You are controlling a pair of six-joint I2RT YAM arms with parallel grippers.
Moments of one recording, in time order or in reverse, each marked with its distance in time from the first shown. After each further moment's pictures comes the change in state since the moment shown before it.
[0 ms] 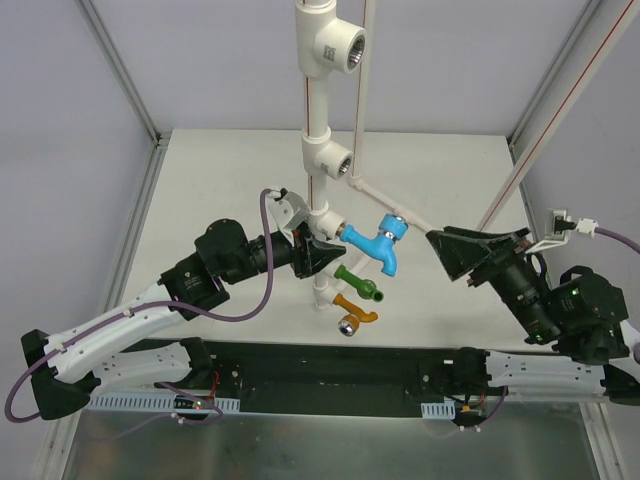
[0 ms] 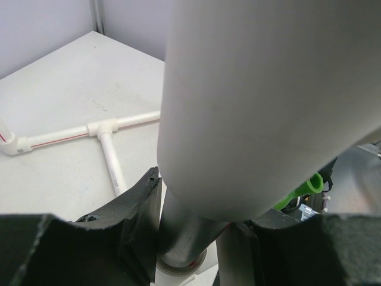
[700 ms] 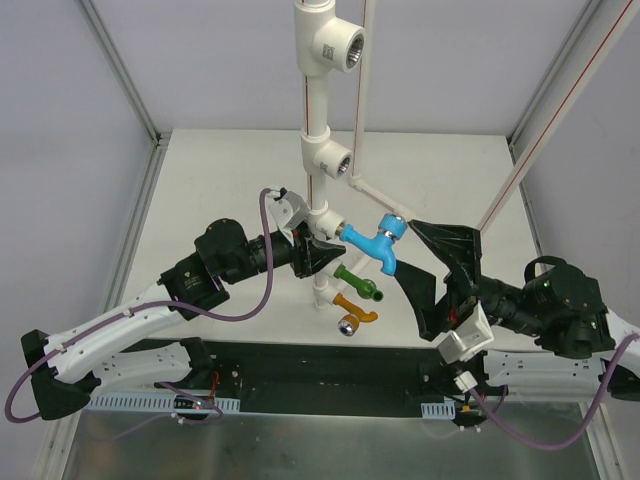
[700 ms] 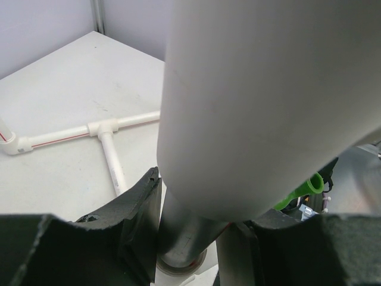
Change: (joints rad) left arm 0.000 0.000 0.000 -0.001 0.000 0.000; right arm 0.000 0.139 0.070 0.013 -0.747 -2.027
